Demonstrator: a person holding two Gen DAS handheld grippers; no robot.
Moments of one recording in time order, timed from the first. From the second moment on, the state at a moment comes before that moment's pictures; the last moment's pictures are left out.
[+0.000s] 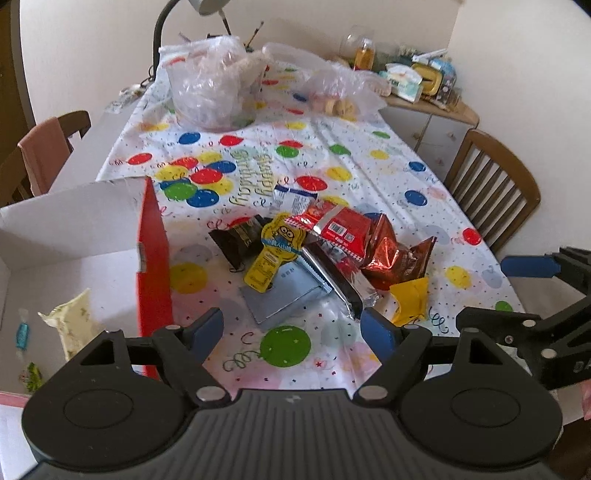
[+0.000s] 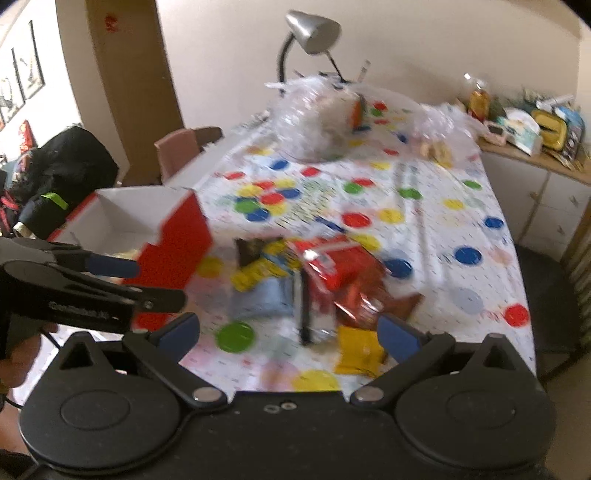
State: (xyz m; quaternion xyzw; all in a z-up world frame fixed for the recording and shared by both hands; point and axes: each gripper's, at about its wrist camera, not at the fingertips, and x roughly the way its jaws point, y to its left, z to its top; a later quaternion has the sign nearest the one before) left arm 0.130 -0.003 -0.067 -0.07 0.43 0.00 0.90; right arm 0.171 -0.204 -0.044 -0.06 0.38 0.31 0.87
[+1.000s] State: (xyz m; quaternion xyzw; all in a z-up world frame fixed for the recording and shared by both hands) left arm 0.204 -0.049 -0.112 -0.09 0.50 0.02 0.86; right arm 0.269 -0.207 -0.159 -0.05 0.54 0.26 0.80
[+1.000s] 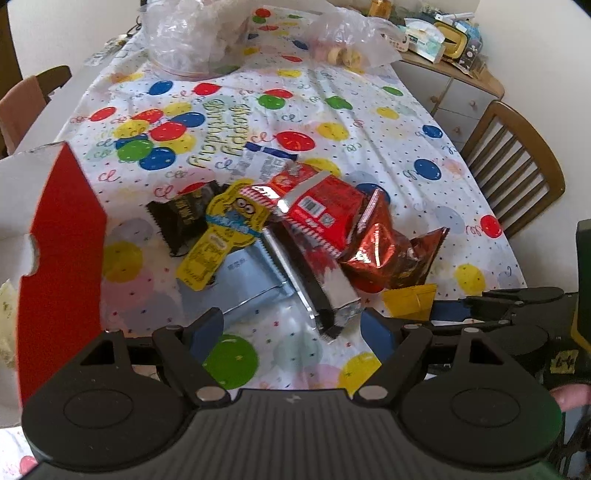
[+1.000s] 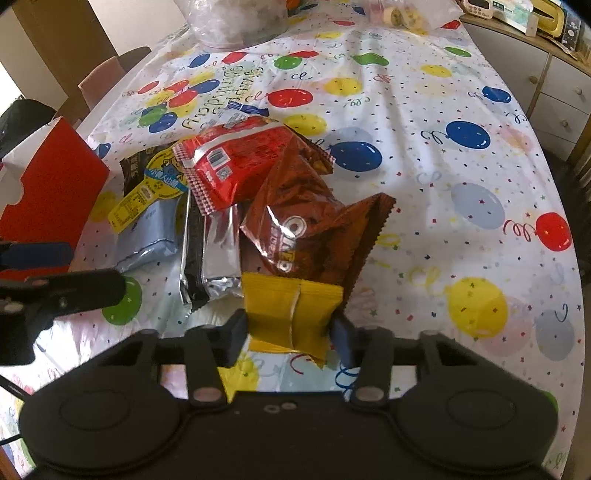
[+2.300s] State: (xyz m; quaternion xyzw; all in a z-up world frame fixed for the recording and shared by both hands) left arm 0.239 -0.066 -0.155 -0.15 0.57 0.02 0.81; right arm 0.262 -0.269 -0.131 -0.01 0.52 0.27 0.81
